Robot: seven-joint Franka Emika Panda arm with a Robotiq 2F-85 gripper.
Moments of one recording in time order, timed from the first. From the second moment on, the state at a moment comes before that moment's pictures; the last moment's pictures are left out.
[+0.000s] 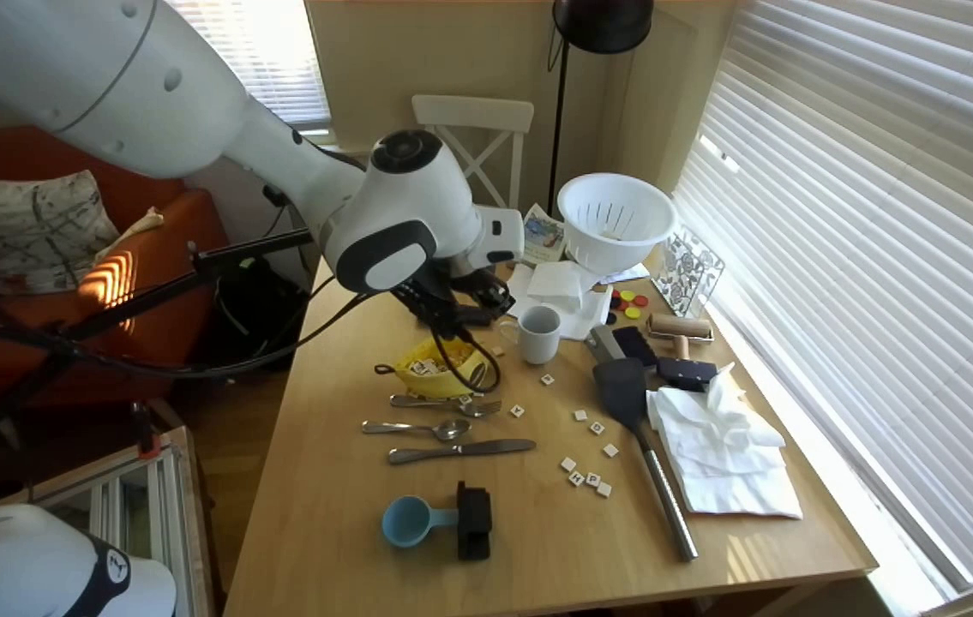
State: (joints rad) arm 0.00 0.19 0.17 -2.33 0.17 2.93 -0.22
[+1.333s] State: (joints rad) arm -0.12 0.59 0.27 -1.88 0.18 2.79 -0.51
